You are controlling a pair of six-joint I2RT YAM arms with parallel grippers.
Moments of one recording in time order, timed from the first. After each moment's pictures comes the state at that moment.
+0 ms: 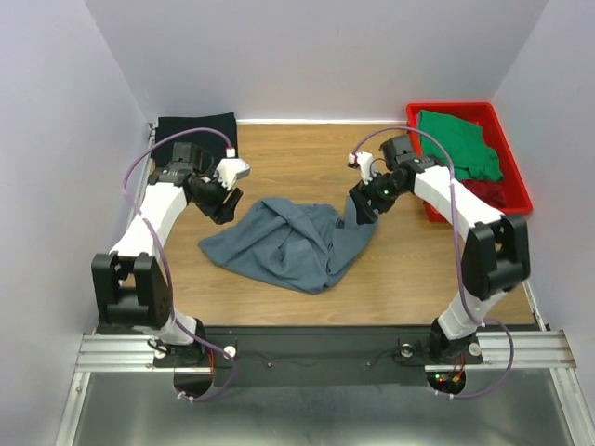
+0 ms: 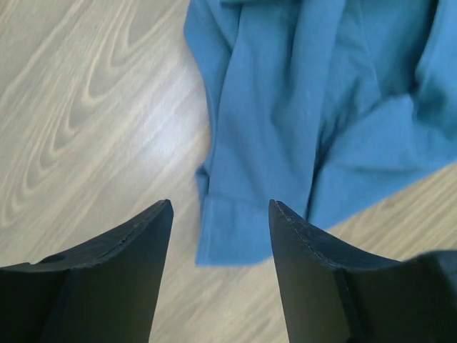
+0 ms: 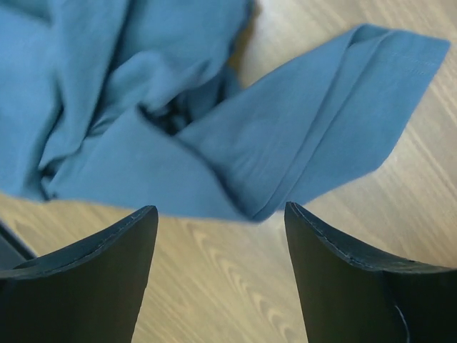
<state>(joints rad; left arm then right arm) -0.08 1.46 1.21 -0.82 0.41 0.67 0.31 1.68 1.38 -0.82 -0.44 -0.43</state>
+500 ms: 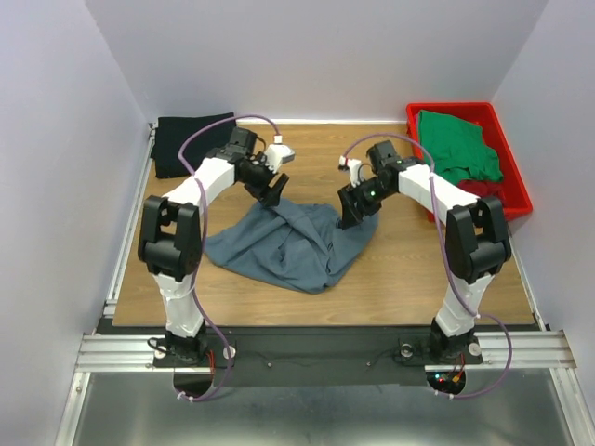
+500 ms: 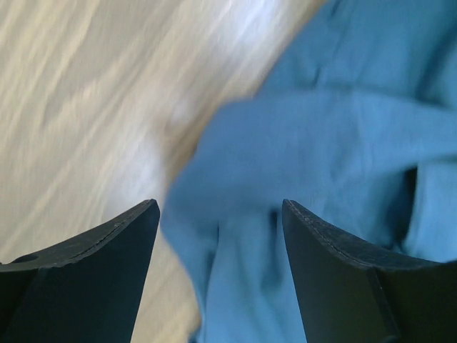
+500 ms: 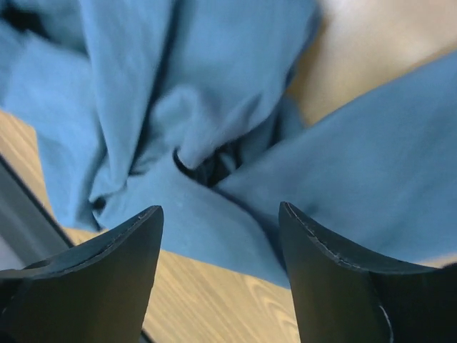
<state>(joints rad) -0.30 1.88 1.48 -0.63 0.43 0.48 0.33 1.86 1.44 -0.77 -0.58 -0.27</state>
